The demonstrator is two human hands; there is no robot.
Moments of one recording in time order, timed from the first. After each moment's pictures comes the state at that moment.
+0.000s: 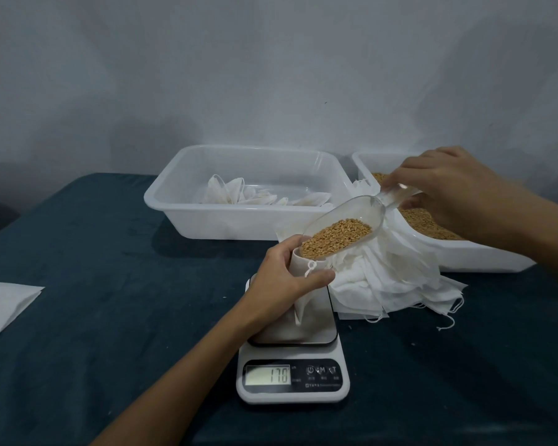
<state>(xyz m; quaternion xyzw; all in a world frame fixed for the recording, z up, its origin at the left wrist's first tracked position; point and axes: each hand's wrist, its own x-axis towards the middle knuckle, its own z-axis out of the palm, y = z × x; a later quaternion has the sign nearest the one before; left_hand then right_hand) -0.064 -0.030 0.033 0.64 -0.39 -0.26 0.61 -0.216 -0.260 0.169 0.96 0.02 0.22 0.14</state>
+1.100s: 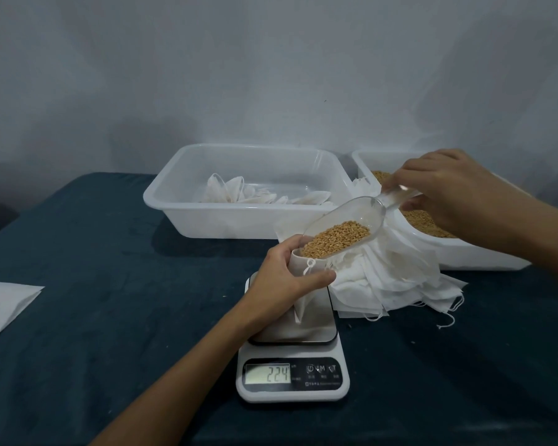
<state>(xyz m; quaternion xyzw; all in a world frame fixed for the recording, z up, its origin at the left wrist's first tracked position) -0.065 -0.031 0.029 0.65 -0.37 -0.27 0.60 -0.221 -0.254 0.167 0.97 0.00 0.21 0.13</state>
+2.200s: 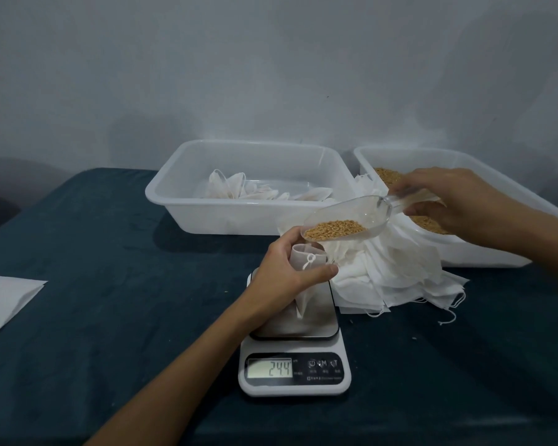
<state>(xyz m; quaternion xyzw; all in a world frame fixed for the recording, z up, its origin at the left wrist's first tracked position) -0.067 -0.028 0.038 0.59 -0.41 -0.26 0.64 -0.225 -0.258 0.156 0.98 -0.08 0.17 -0.06</state>
